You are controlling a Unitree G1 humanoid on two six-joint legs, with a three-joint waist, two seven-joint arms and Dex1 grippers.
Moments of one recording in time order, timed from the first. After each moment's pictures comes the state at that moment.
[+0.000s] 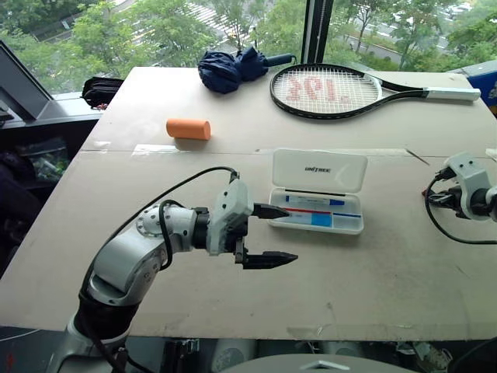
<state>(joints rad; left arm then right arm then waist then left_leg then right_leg) -0.31 0.62 -0.11 -0.56 -0.59 0.75 -1.03 -0.45 -1.01 0.05 0.20 0.32 0.90 0.70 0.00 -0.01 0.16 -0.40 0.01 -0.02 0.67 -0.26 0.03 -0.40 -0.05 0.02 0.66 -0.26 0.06</state>
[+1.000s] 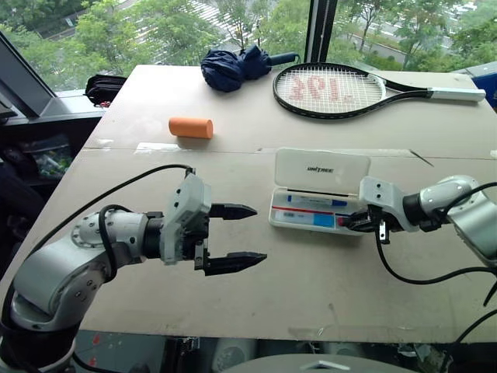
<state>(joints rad) -0.13 0.87 0.19 -0.69 -0.88 0.84 -0.98 -0.50 -0.99 0.34 -0.33 0.23 0.76 1.13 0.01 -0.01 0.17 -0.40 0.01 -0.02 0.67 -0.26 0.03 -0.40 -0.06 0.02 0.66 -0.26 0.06</state>
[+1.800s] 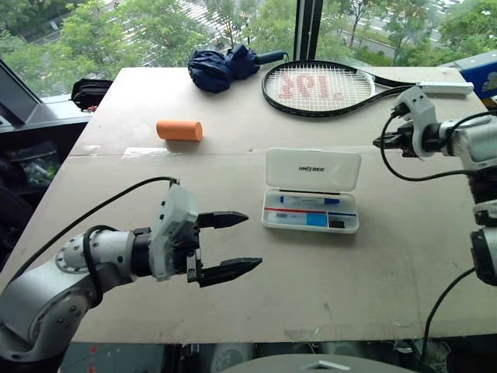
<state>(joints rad) 0.07 0.87 0.31 -0.76 -0.97 0.80 -0.88 -1.12 -0.65 0.22 0.75 0.13 0.75 0.95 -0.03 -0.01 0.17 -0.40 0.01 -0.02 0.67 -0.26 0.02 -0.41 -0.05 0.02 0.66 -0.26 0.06</state>
